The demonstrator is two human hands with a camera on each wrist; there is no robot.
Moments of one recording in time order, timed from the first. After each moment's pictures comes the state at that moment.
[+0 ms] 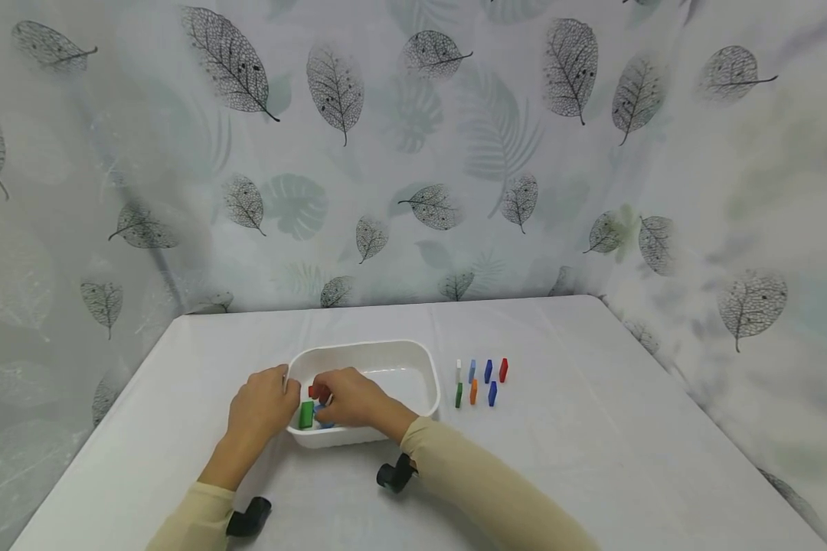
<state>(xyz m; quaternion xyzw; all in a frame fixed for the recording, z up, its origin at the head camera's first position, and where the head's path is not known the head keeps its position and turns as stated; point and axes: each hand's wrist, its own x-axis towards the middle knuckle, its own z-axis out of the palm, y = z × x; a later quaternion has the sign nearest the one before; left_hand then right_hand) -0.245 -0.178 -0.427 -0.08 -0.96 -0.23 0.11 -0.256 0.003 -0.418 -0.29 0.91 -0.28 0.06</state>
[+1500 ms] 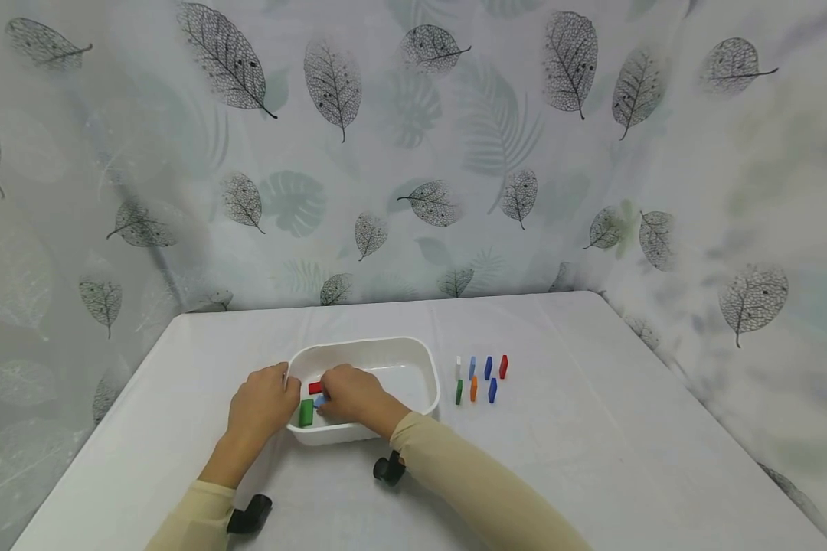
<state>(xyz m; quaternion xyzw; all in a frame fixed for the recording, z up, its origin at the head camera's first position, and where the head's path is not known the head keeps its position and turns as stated) -0.241 -0.178 -0.423 -0.08 -0.96 -0.23 0.10 -0.262 -0.012 -0.424 -0.22 0.97 -0.12 0.04</state>
